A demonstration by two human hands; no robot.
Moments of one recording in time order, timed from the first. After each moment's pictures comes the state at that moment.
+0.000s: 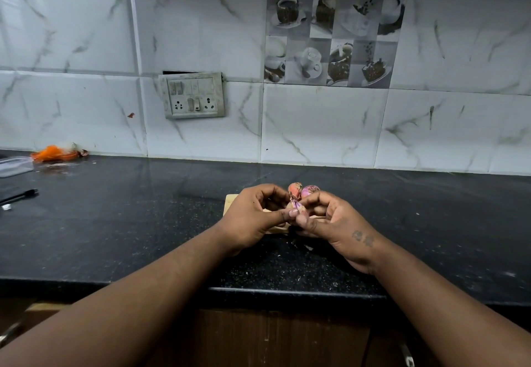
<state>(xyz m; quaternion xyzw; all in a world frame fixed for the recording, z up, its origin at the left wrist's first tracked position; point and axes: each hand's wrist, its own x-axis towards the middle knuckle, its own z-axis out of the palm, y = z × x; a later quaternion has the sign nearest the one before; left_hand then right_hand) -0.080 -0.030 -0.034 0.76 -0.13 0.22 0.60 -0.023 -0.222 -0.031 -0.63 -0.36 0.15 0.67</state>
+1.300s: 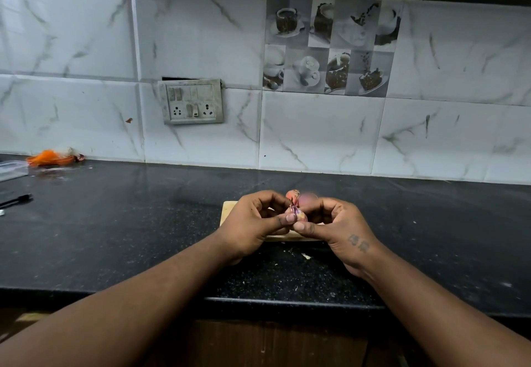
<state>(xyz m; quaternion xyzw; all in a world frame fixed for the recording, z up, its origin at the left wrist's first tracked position) -0.081 -0.036 -0.032 0.69 -0.14 0.17 0.68 -0.023 -0.222 -0.024 -0.65 -0.35 0.04 0.68</state>
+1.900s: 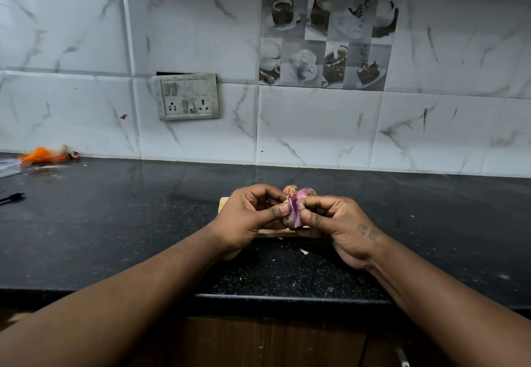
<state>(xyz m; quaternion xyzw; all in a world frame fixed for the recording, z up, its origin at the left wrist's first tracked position) -0.083 -0.035 -0.030 0.66 -0.16 0.17 0.71 -0.022 -0.225 -0.022 -0.57 -0.35 0.16 0.73</state>
